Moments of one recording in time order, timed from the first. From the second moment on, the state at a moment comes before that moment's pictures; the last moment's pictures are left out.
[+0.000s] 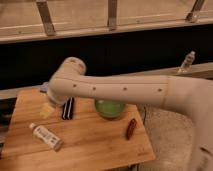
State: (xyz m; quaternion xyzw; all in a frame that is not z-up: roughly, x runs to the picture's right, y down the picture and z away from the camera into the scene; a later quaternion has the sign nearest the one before) arm -0.264 0.067 0.640 -0.28 -0.19 0.27 0.90
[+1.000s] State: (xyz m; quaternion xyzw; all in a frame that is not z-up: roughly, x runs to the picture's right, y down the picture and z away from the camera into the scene) arm -0.364 0.106 0.656 -0.33 -0.18 0.19 0.91
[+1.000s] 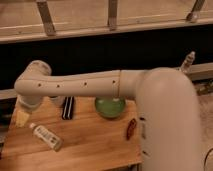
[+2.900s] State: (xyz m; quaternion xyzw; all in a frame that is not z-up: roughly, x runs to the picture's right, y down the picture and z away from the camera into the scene) arm -0.393 0.181 0.743 -0.38 -0.11 0.27 0.88
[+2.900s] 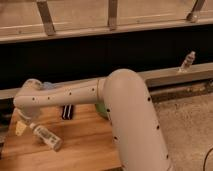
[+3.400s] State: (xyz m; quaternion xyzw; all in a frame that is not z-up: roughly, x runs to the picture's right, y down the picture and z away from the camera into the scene) arm -0.388 0.194 0.760 -0.39 -0.09 0.28 0.87
